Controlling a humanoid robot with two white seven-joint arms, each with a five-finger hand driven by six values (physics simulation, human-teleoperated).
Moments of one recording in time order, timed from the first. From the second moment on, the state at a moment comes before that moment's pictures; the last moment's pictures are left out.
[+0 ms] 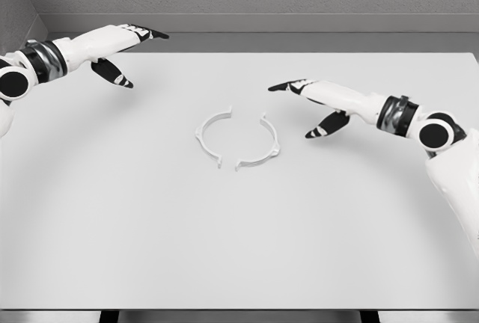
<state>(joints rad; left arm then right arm) -0.95 0.51 -0.67 -0.80 -0.41 -0.61 -0.38 -0.64 -0.41 0.44 -1.06 0.26 -0.61 0.61</state>
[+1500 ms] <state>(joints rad) -0.94 0.51 -0.66 -0.80 -0.41 -0.61 -0.38 -0.69 -0.34 0.56 -1.03 0.30 -0.61 0.61</state>
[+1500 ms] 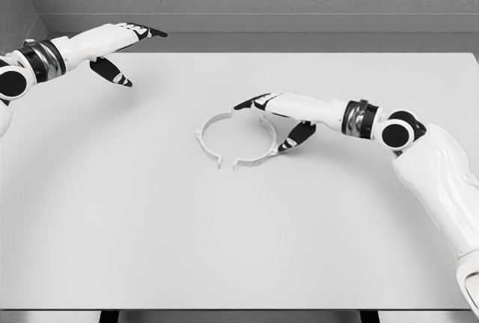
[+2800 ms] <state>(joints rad) -0.94 0.52 -0.65 -0.80 -0.41 -0.61 -0.38 -0.69 -0.33 0.57 -1.00 0.30 -0.61 0.61</state>
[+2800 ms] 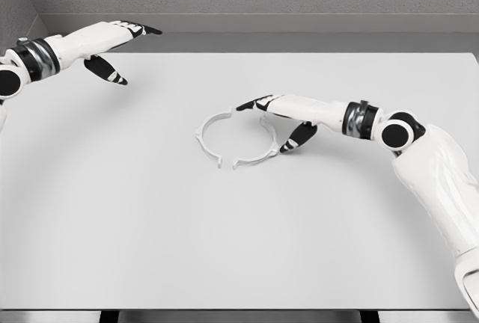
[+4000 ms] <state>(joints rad) -0.94 0.53 -0.63 -0.79 -0.41 -0.61 -0.38 -0.72 -0.30 0.59 -0.99 0.30 -0.61 0.61</state>
